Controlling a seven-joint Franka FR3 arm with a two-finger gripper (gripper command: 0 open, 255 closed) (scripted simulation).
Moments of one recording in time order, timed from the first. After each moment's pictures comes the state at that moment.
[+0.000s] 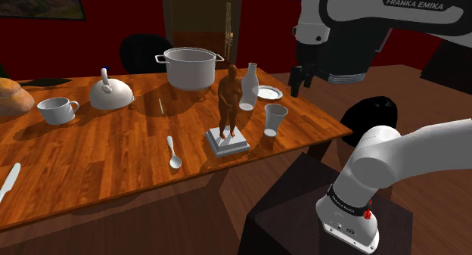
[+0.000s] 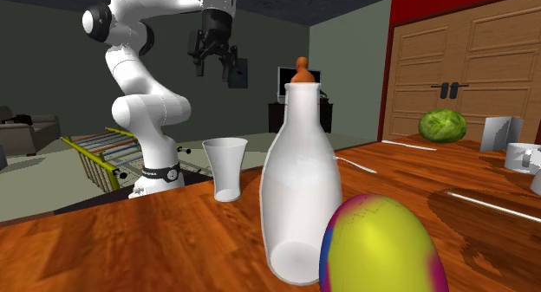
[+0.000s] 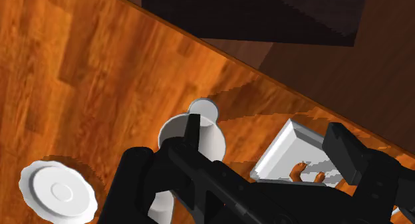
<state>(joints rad) 0.00 -0.81 0.06 -2.36 -0.05 1.48 0.05</state>
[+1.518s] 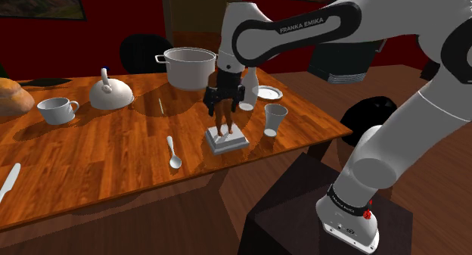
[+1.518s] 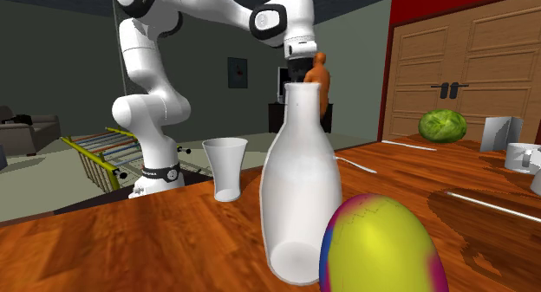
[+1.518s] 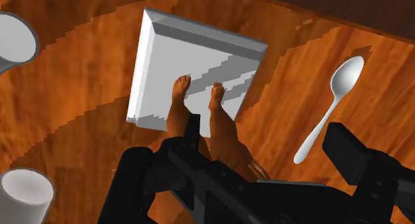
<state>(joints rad) 0.03 -0.24 0.31 -2.20 0.16 2.05 0.49</state>
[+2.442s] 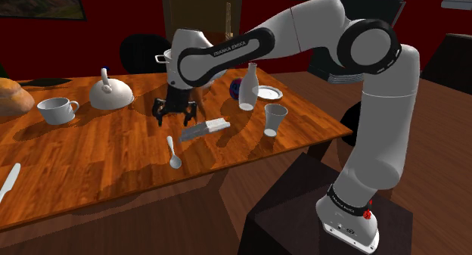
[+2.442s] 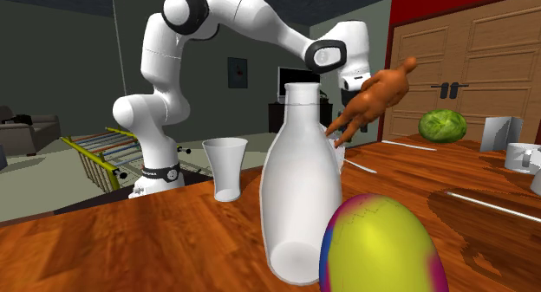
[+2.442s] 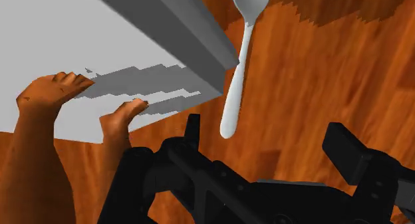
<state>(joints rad) 0.09 0.33 0.37 -1.77 0.07 2.24 0.77</state>
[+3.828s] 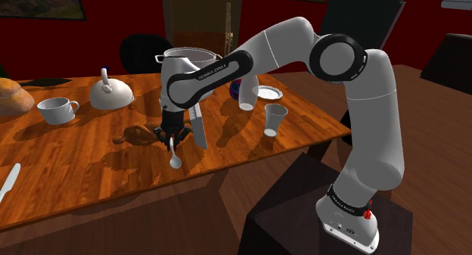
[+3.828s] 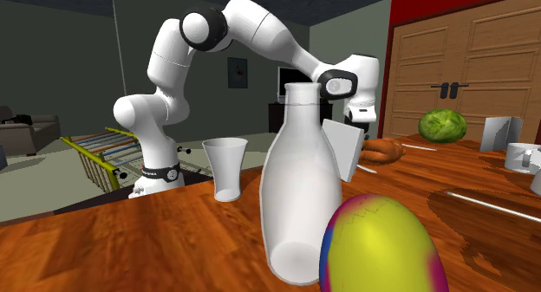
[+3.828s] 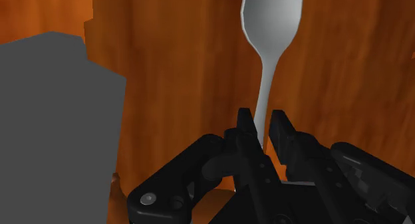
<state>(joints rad) 0.13 0.53 0.37 -1.68 0.03 2.19 0.84</state>
